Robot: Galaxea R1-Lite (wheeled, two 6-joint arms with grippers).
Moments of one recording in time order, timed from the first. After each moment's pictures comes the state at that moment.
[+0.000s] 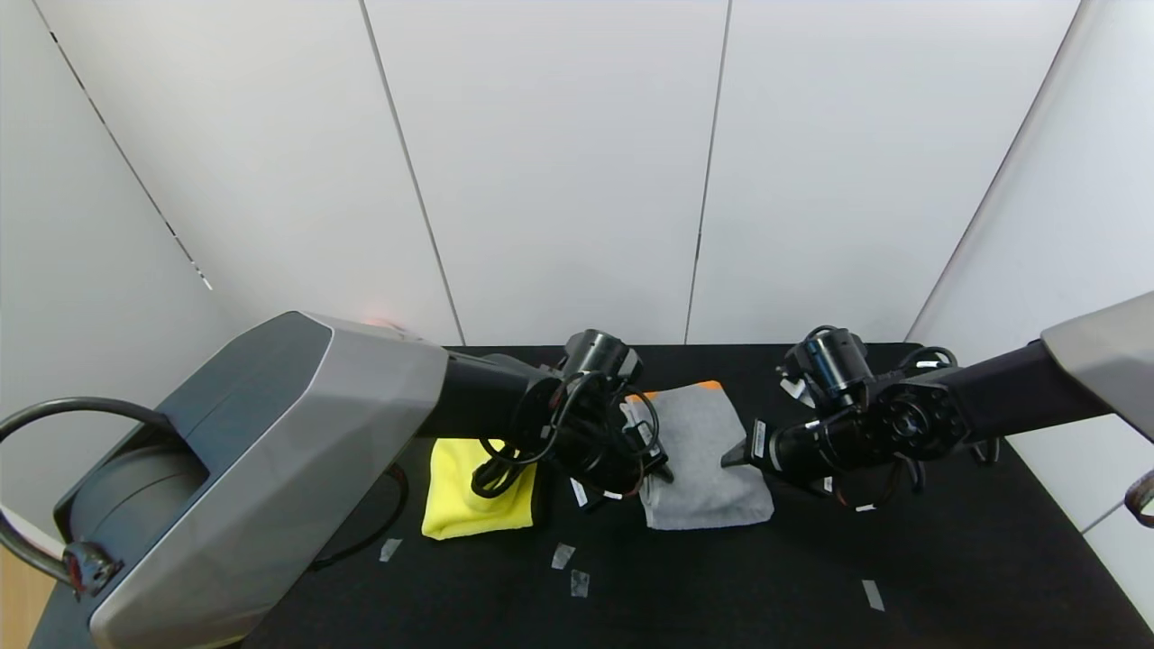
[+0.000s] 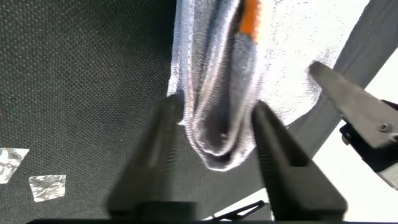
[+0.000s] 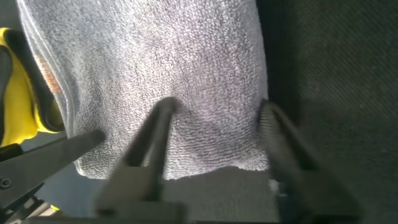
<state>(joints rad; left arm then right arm) -0.61 2.35 -1.70 0.27 -0.25 -0.98 0.33 2.18 -1.28 0.02 0.23 0.64</state>
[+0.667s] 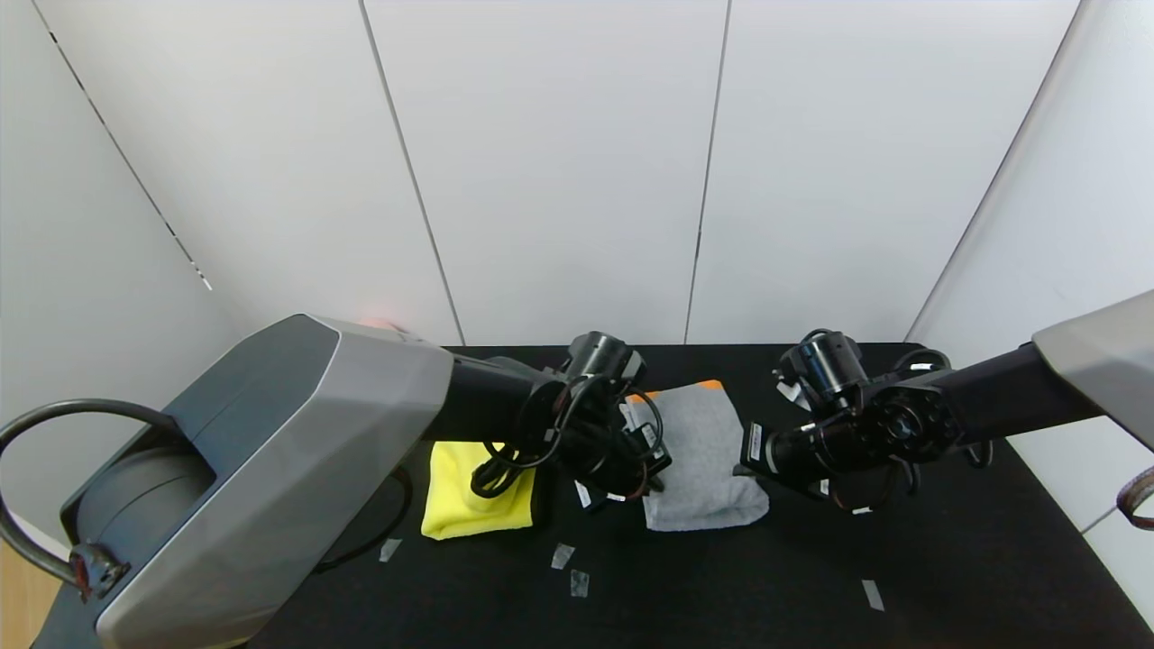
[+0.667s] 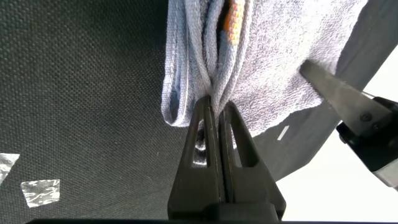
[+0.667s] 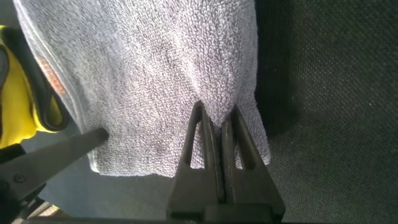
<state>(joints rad) -0.62 2.36 -1.70 0.26 -0.25 -0.97 0.34 2.18 -1.29 0.02 0.23 0.65</state>
